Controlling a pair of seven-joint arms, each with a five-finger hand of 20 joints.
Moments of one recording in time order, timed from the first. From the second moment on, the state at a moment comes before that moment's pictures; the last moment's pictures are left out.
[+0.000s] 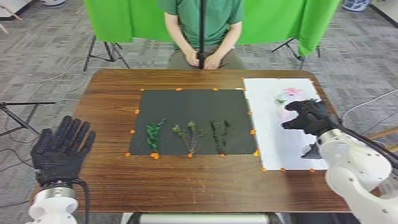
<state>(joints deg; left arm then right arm) 127.9 -63.4 -96.2 -121.6 3.0 13.6 25.8 -98.2 -43.6 79.3 -110.6 -133.1 -8.8 22.5</state>
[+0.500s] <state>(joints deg) 127.6 -63.5 -95.8 -121.4 3.1 13.7 24.9 -85.5 -45.3 69.3 -102.3 -136.9 -17.4 23.4</state>
